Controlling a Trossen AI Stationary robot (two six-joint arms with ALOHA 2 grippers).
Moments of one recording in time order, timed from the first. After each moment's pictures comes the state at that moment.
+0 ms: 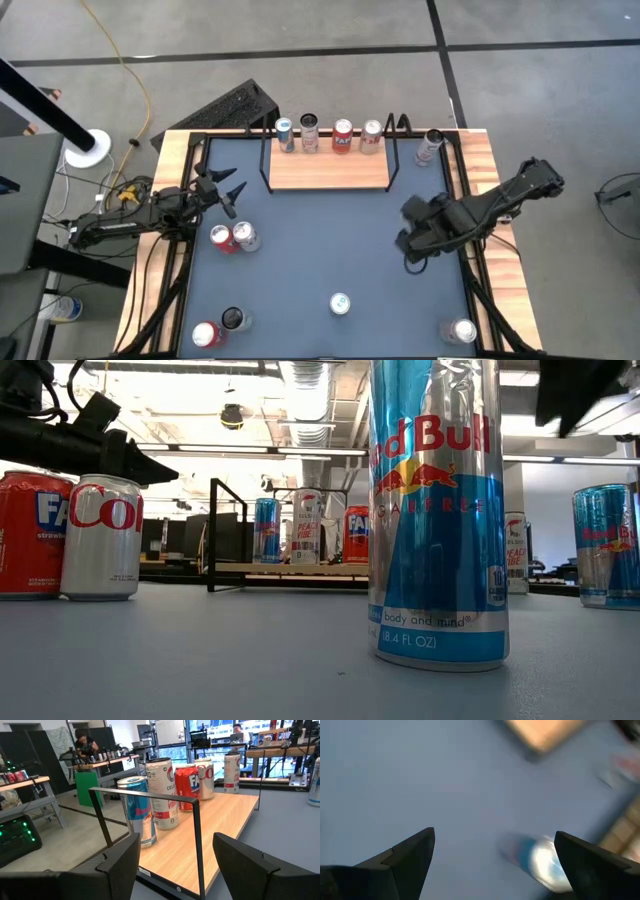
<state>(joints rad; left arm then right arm) 0.15 0.03 0.01 0.09 -0.54 0.18 0.46 1.38 1.34 -1.57 0.45 1.28</state>
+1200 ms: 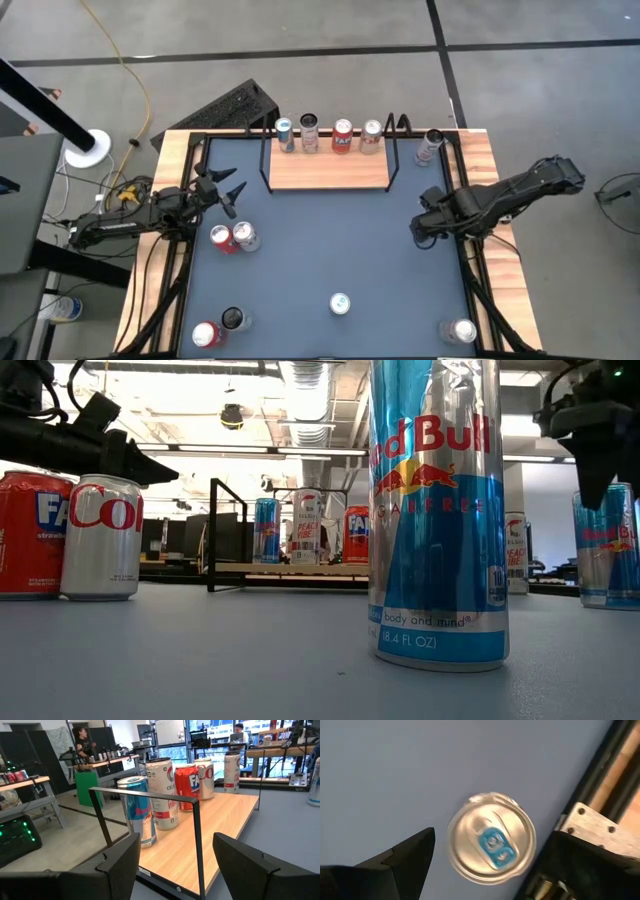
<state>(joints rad) 0.15 0.03 0.01 0.09 -0.54 0.18 0.29 1.10 0.90 -1.42 0.26 1.37</state>
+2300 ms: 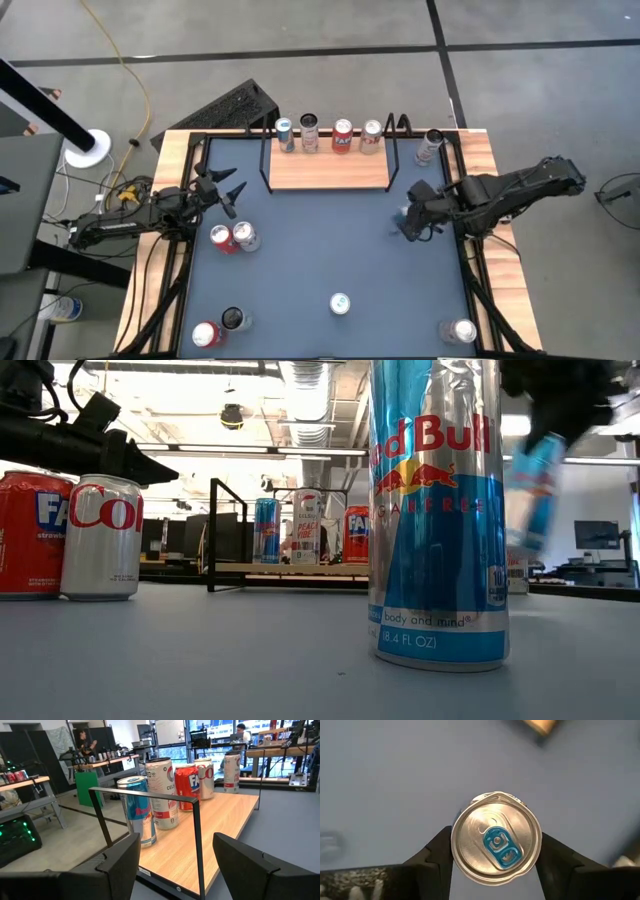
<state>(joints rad) 0.15 0.03 0.01 0.09 -0.54 0.18 0.24 1.10 1.06 -1.19 0.31 1.05</state>
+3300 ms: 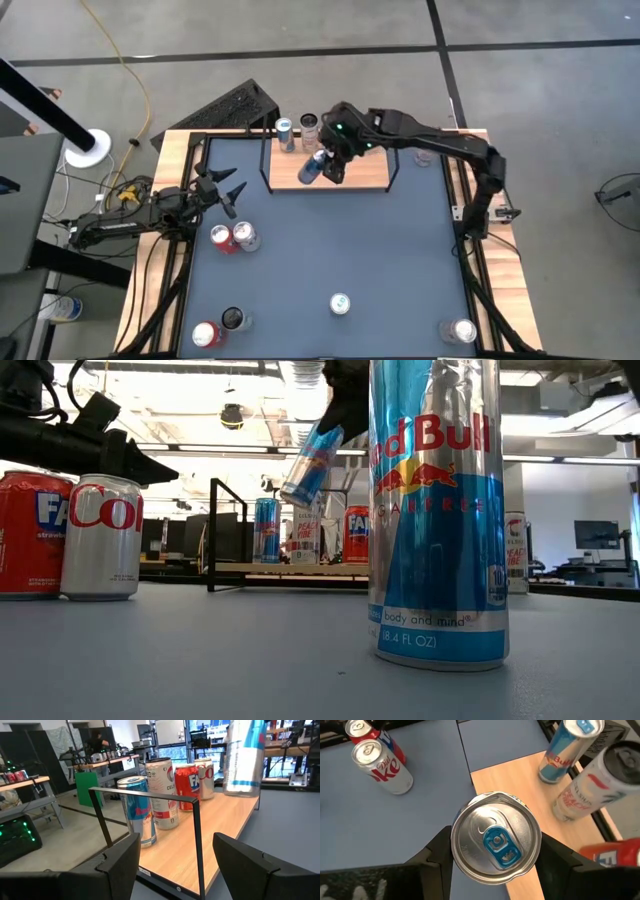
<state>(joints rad) 0.15 0.03 0.01 0.09 -0.54 0.18 -0.30 1.82 1.89 -0.91 -0.06 0.02</state>
